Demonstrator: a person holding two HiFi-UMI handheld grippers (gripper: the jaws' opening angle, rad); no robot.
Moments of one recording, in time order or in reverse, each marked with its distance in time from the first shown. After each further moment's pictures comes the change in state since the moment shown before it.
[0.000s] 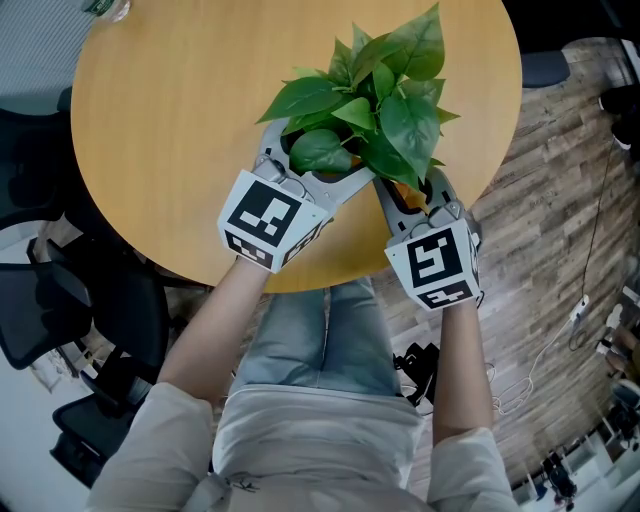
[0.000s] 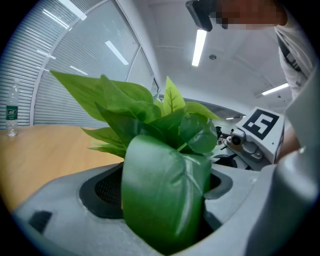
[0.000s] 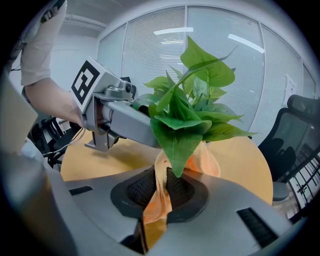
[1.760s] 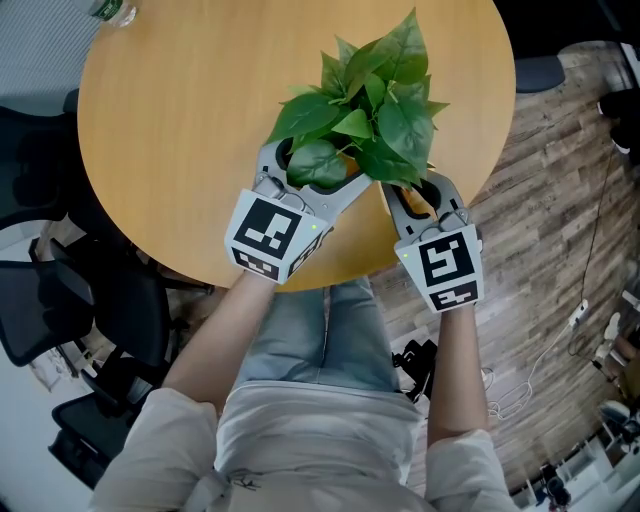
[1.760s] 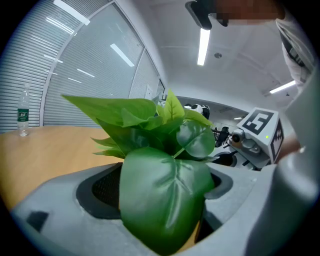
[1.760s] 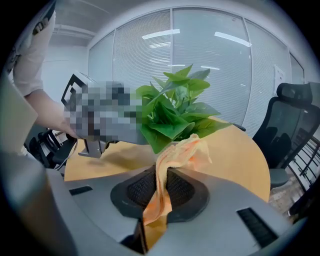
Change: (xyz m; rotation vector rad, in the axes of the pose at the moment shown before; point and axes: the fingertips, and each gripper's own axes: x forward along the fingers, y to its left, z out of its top) left arm -0.007 -0.004 0.001 -0.020 -0.003 0.087; right arm -0.018 -0.016 -0.006 0.117 -0.033 -0.019
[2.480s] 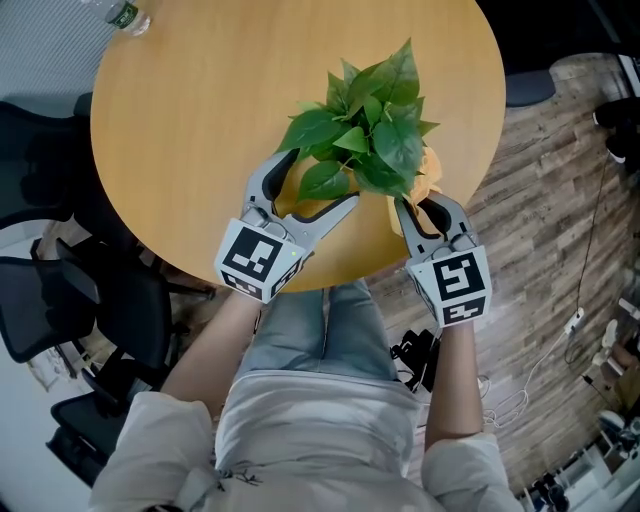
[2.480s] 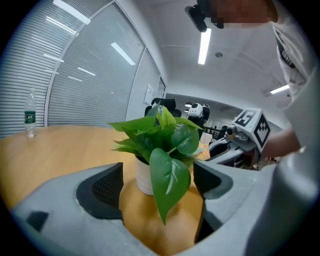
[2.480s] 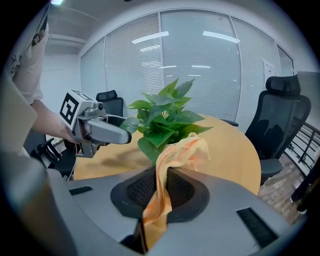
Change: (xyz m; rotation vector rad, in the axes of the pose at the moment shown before) left arm -0.039 -0.001 0.000 -0.007 0.029 0.007; right arm -0.035 -0.009 0.005 0.098 -0.018 -0.023
